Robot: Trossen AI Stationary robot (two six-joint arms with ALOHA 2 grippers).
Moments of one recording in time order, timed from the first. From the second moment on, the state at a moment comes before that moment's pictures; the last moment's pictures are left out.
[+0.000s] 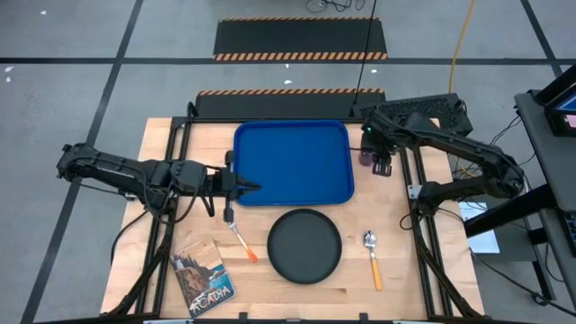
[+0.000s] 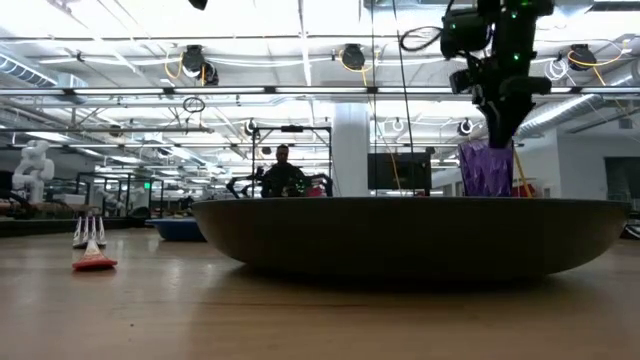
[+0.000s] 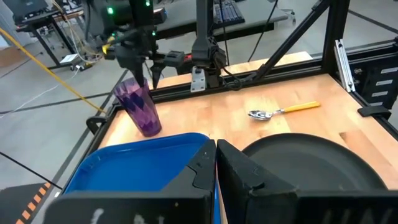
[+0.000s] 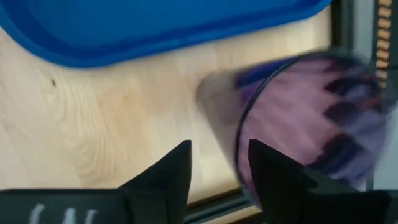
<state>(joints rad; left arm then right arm) -0.19 1.04 0.89 -0.13 -0.24 0.16 -0.58 1.21 1.02 -1.17 0.15 -0.40</state>
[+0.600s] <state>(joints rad) -0.19 1.04 0.89 -0.11 -0.24 0.19 -0.53 1.23 1.14 -1.15 0.32 -0.41</state>
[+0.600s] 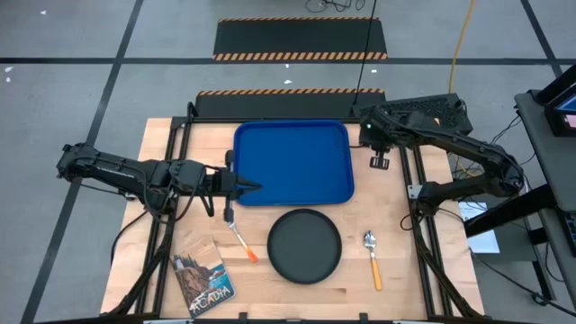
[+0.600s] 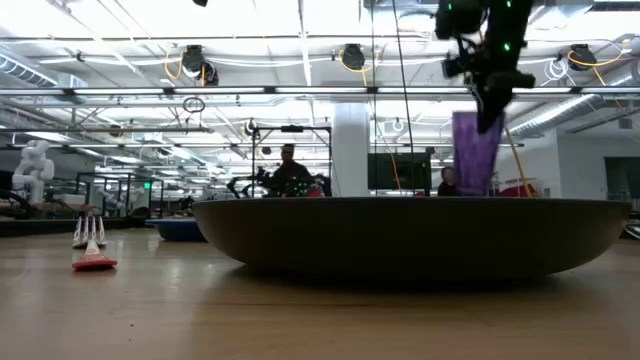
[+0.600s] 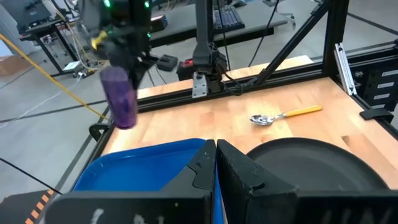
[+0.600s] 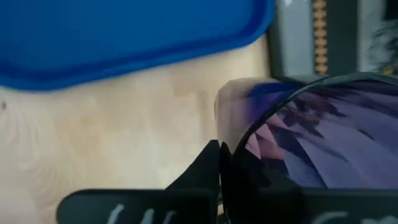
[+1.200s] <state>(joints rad) -0.11 1.04 0.89 -0.11 -0.24 0.20 -0.49 1.59 1.71 -1.30 0.37 -0.52</state>
